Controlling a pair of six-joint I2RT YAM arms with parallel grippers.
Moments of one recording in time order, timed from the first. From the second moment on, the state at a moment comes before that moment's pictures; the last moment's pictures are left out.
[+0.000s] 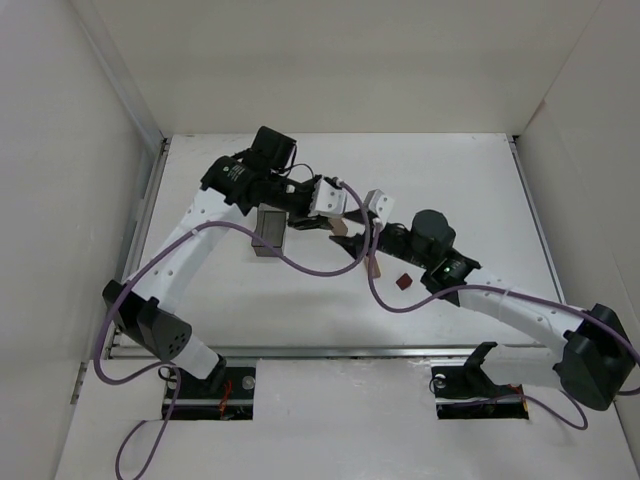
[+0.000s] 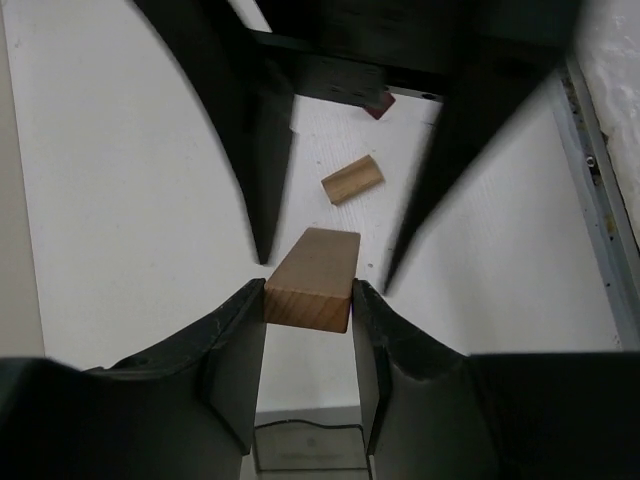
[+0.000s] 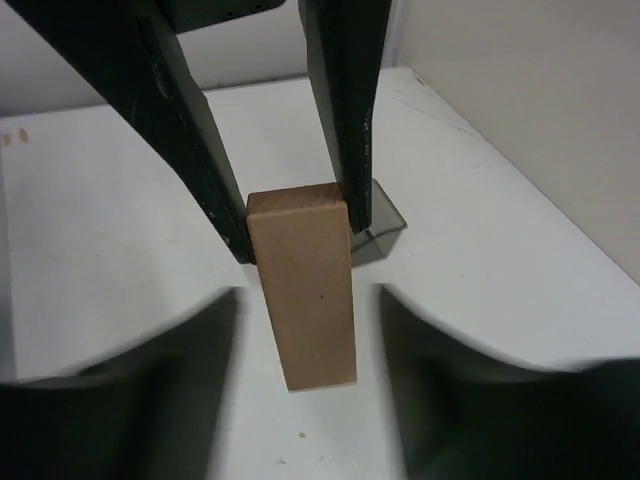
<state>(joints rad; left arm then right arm) -0.57 1.52 1.71 -1.09 0.81 1.14 0.75 1.19 0.75 0.47 -0.36 -0.19</state>
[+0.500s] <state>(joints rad) -0.59 1.69 1.37 -0.67 0.47 0.75 0.73 0.80 0.78 -0.07 0.08 -0.04</state>
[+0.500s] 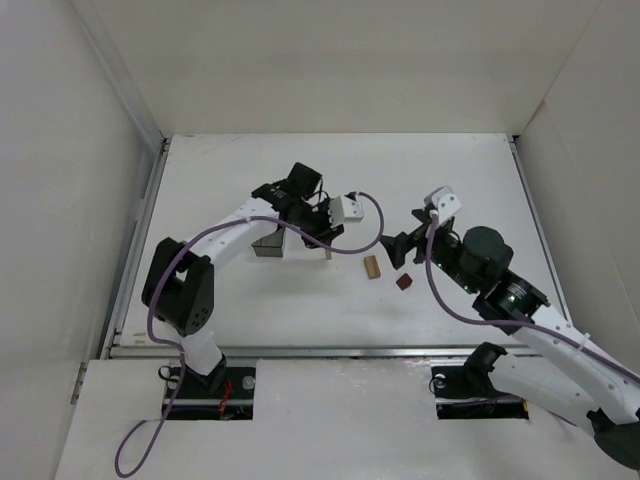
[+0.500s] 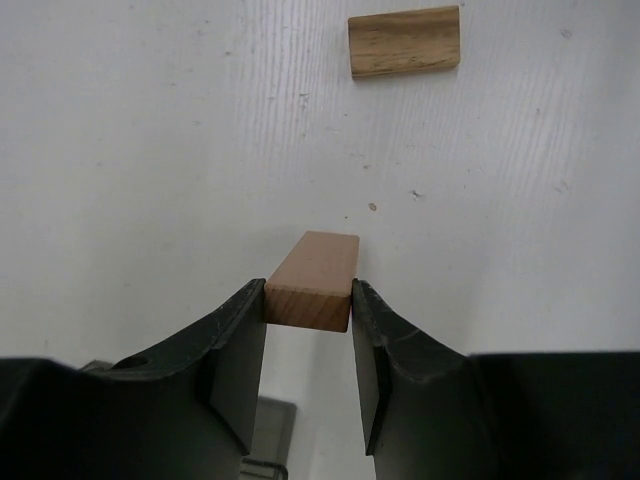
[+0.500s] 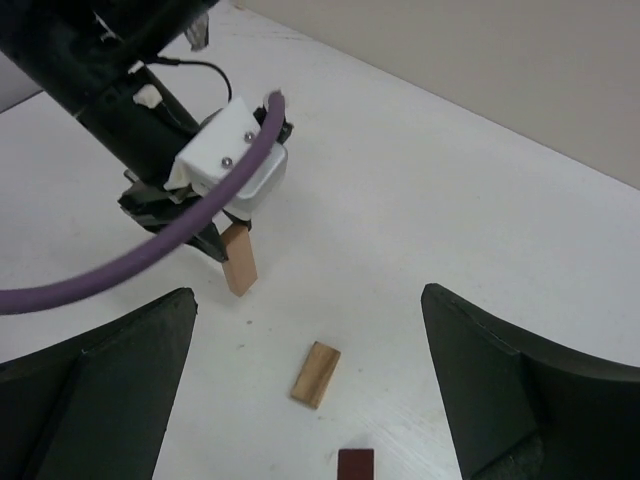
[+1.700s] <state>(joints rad) -0.68 1.76 1.26 -0.50 0.46 0.84 0.73 0.71 0.74 -0.28 0.17 0.02</state>
